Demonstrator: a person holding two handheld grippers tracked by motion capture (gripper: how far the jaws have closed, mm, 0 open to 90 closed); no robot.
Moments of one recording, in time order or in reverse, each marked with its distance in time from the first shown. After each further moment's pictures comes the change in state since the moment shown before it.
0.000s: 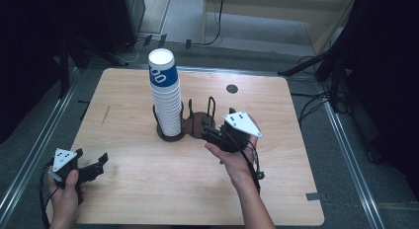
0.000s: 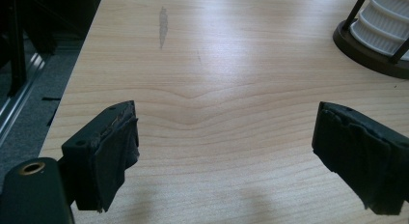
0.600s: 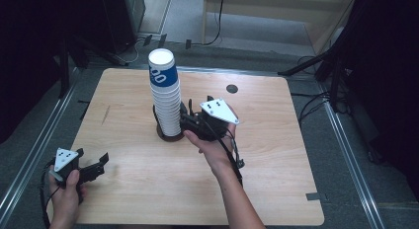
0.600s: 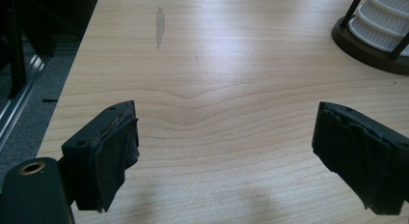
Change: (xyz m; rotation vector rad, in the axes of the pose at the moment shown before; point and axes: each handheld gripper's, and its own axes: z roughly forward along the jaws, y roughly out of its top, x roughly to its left) left arm -0.001 0.000 0.001 0.005 -0.002 0.017; right arm 0.043 0.025 0.029 -0.050 0.074 -0.001
